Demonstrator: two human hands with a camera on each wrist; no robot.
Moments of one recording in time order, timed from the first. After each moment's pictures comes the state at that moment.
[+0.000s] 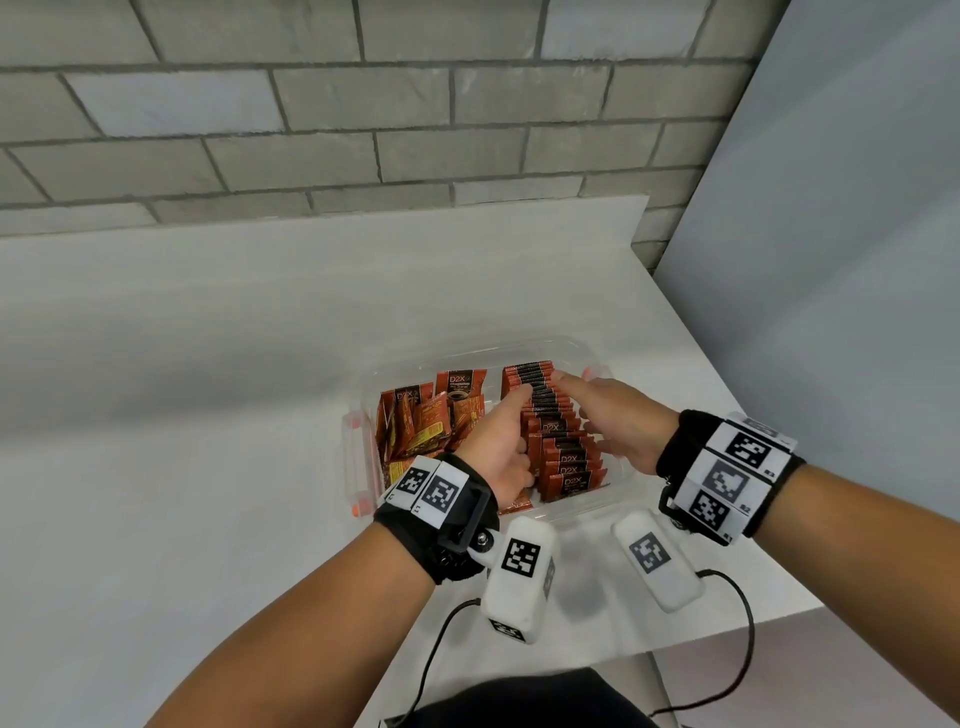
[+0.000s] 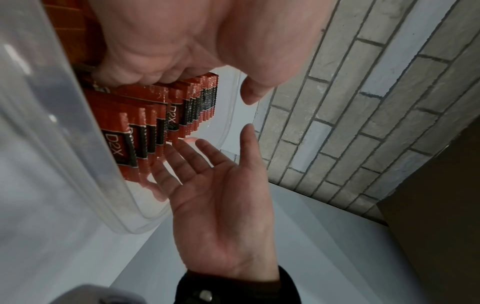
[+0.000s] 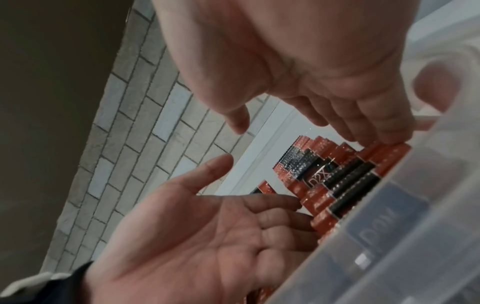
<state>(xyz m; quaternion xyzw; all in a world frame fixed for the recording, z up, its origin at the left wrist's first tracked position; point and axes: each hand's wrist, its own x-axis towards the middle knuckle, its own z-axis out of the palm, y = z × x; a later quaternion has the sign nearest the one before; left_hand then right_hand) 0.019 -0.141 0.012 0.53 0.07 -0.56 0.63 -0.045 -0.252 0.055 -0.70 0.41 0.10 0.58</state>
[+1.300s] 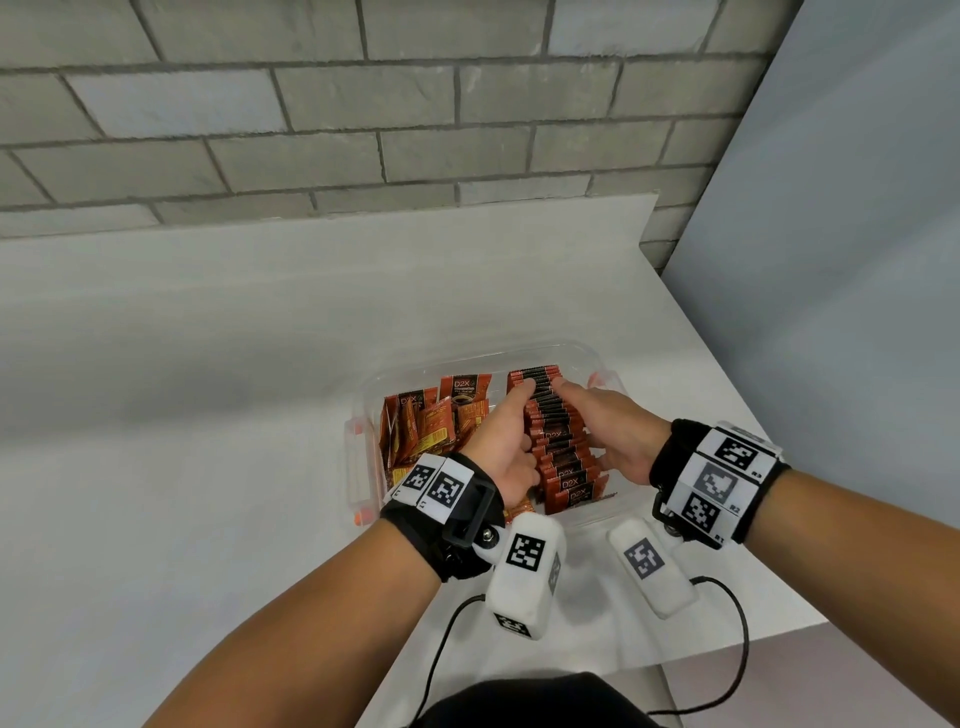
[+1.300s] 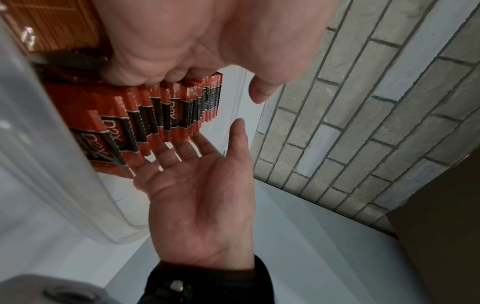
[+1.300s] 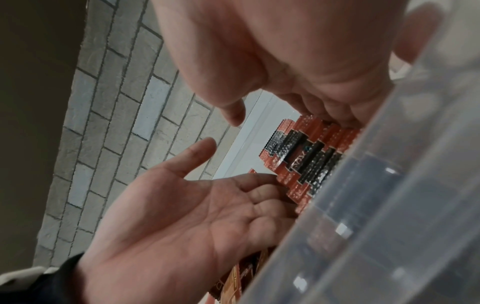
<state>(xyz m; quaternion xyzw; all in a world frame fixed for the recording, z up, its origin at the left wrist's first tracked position) 0.024 -0.146 0.022 0.53 0.08 -0.55 0.64 -0.036 -0.251 0.044 -0.66 0.41 0.12 0.62</state>
